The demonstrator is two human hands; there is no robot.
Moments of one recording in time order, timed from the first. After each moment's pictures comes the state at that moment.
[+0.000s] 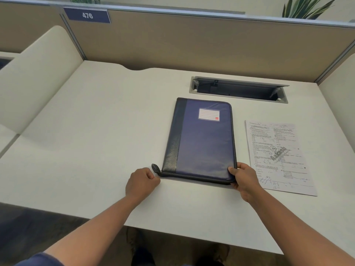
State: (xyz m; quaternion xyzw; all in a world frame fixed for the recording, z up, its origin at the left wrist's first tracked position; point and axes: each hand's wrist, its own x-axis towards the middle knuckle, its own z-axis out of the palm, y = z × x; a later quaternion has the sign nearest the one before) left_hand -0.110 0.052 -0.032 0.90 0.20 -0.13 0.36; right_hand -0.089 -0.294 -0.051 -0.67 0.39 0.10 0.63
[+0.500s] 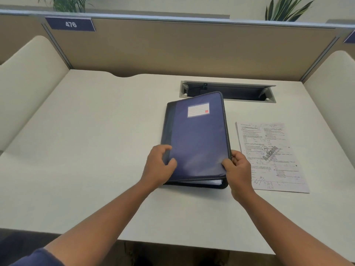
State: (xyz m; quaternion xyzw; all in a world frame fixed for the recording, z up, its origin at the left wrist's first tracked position) left_hand -0.059 -0.010 0.022 0.87 0.02 -0.07 0.48; right_hand -0.096 -0.257 0.017 -0.70 0.25 -0.05 0.66
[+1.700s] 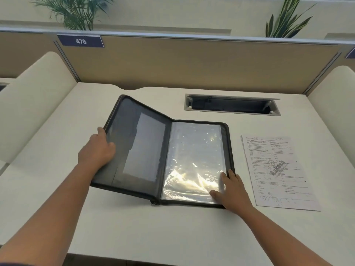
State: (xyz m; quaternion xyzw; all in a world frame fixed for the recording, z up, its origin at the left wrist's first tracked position) left_hand 0.042 0.159 0.081 0.98 0.14 -0.06 0.13; right_hand -0.081 -0.266 -0.038 -0.95 0.11 0.17 0.22
